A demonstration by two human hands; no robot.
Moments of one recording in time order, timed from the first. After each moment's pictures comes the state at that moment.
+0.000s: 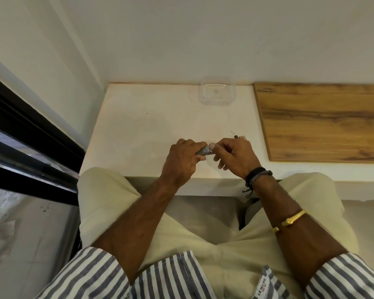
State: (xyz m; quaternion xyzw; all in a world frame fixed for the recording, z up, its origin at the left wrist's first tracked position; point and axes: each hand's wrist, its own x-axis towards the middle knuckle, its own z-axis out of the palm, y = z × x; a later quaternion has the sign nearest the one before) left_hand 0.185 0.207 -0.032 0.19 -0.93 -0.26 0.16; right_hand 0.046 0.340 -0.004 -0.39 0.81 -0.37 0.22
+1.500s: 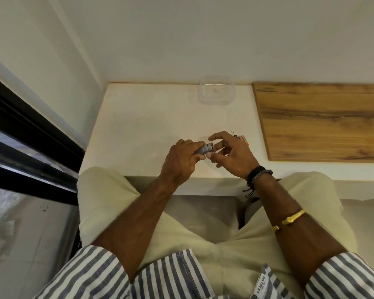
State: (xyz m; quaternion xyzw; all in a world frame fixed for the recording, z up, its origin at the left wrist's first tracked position) left_hand 0.184 0.208 -0.036 0.20 -0.92 -0.30 0.16; right_hand 0.047 0.342 0.004 -0.38 0.79 -0.39 0.29
